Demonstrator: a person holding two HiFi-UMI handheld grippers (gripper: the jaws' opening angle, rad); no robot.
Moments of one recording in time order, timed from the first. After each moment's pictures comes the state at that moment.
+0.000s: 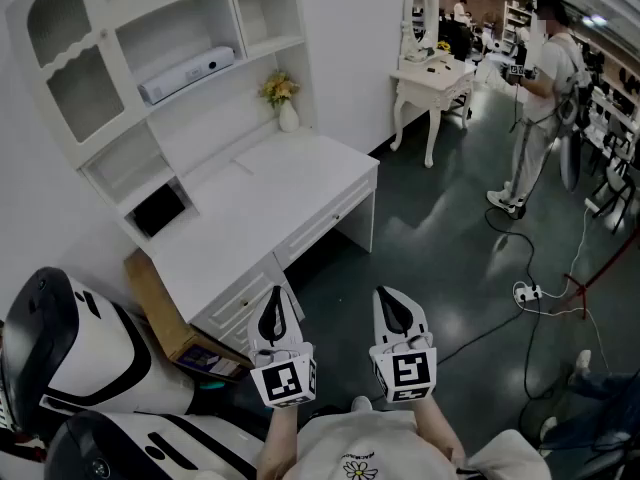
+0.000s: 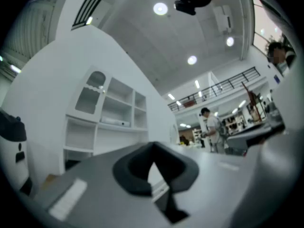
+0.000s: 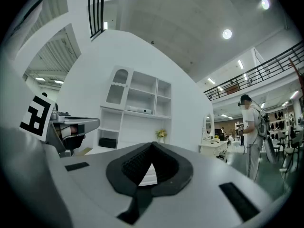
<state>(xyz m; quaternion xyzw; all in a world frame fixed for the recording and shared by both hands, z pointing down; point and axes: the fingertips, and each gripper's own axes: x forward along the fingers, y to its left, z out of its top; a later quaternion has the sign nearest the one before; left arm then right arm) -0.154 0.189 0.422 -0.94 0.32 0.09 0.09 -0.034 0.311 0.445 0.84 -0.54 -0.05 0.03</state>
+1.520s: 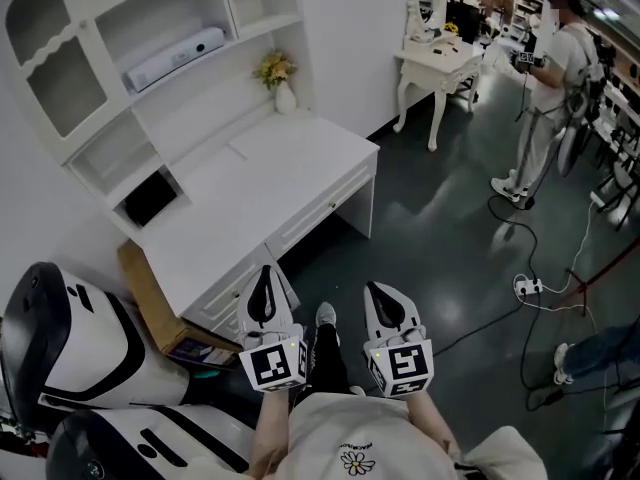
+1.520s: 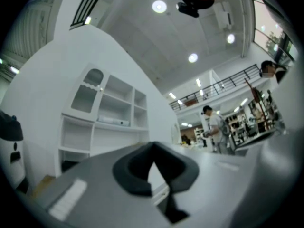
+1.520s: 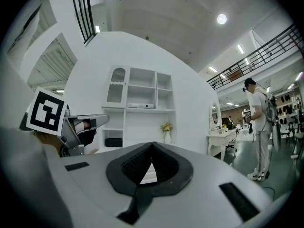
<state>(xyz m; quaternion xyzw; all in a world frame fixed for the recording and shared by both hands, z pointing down) -0.108 0.158 0.415 -0.94 0.33 0.09 0.09 -0.002 0.287 0.469 0.82 -0.58 0.00 0.01</state>
